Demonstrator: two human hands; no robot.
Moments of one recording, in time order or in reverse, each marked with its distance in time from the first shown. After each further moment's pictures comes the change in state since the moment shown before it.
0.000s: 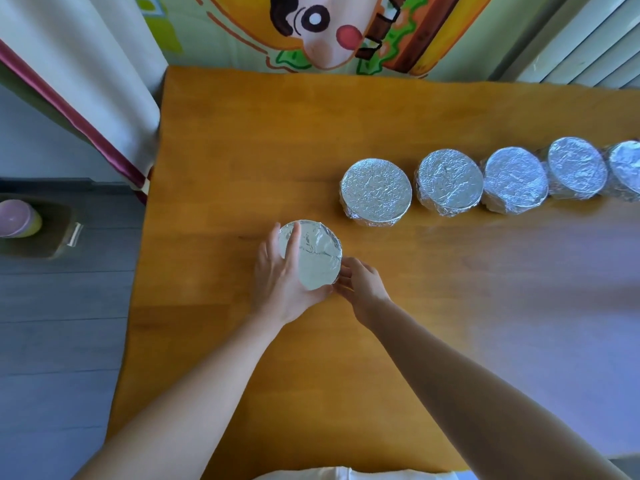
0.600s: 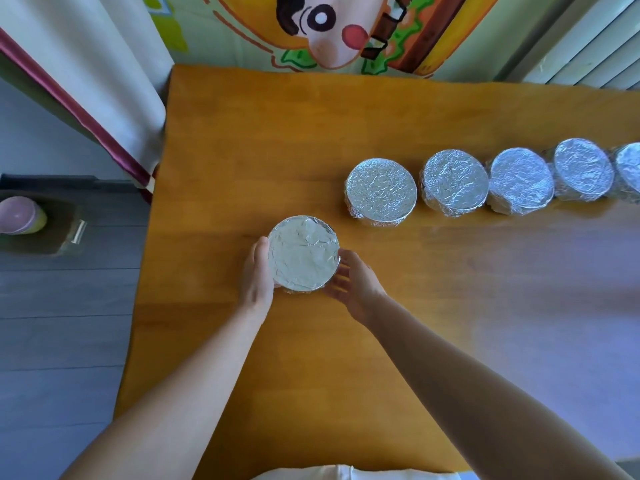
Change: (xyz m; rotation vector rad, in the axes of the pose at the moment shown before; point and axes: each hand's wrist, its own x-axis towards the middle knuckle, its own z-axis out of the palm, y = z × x) left_hand 0.008 -0.014 -0.022 -1.023 -0.037 -0.673; right_hand -0.002 -0.002 0.012 -0.009 -0.097 0.071
